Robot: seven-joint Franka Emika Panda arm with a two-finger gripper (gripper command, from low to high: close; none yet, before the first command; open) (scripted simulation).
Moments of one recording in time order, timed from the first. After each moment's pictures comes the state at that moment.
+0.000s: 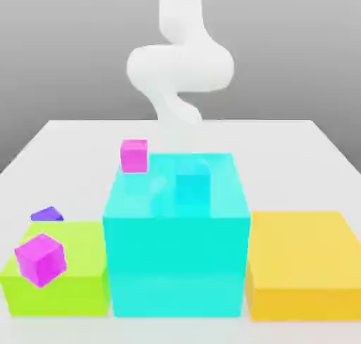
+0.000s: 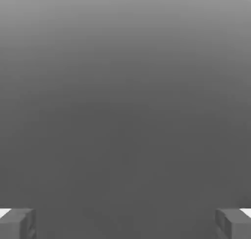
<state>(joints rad) -0.06 -0.74 -0.02 -2.34 0.02 2.34 0.89</state>
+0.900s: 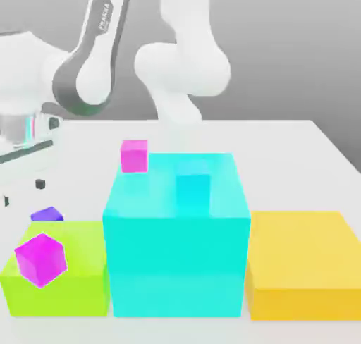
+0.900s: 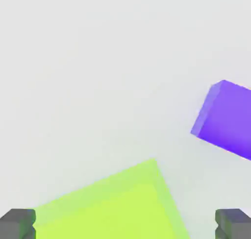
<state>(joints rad) -0.71 -0.04 -0.20 -2.78 0.04 2.80 2.07</state>
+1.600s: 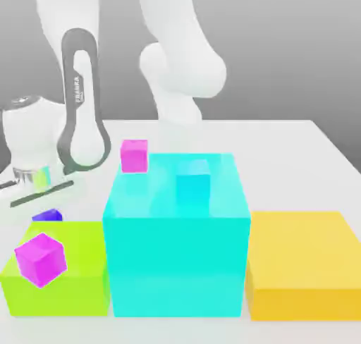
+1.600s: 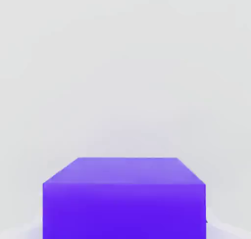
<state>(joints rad) -0.83 0.19 -0.11 -2.79 0.11 2.98 2.13</state>
